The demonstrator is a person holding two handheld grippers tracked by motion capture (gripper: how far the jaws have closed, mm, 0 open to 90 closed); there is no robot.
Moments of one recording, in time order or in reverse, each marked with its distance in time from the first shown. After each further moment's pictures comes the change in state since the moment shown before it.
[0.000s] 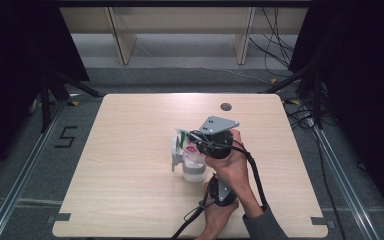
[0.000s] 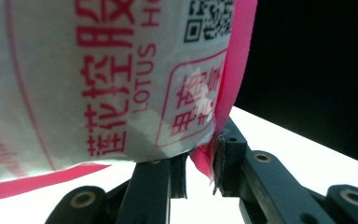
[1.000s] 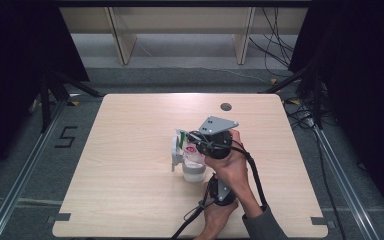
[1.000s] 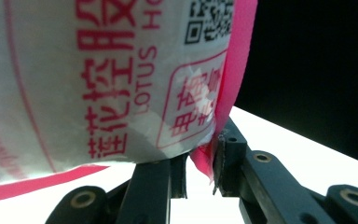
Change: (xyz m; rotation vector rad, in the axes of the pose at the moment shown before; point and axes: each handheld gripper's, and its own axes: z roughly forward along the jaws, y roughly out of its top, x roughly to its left) left arm 0.001 0.000 0.000 -0.001 -0.001 0.000; right arm 0.001 0.000 0.001 0.009 0.022 -0.004
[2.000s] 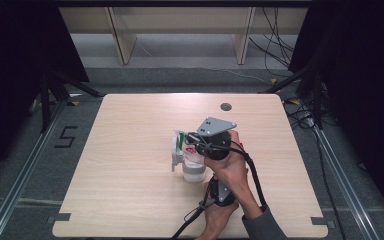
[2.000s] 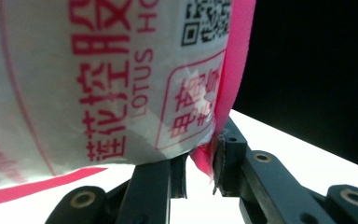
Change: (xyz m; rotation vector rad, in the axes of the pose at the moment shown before) left arm 0.002 0.002 -0.001 -0.011 0.026 0.041; right arm 0.005 0.002 0.000 0.011 -0.017 -0.016
